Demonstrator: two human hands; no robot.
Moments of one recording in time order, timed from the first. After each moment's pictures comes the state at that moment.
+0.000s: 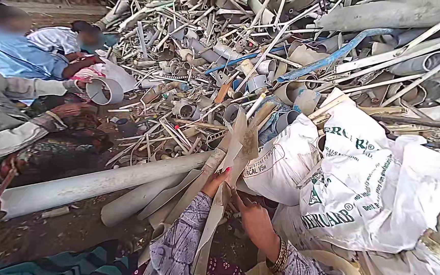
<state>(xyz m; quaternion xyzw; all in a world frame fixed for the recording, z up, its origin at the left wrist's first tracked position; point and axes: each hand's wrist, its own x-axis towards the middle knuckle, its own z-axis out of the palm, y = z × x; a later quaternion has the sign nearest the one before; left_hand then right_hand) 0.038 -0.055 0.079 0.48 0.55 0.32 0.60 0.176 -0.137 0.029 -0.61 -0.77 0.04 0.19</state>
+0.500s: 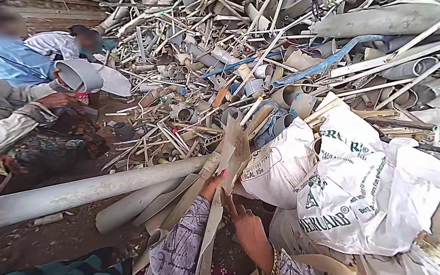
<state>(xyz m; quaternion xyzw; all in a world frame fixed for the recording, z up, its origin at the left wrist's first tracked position) 0.044 -0.052 0.066 0.43 0.56 0.37 0.60 0.162 -0.144 0.040 -0.64 -0.75 0.14 0.08</state>
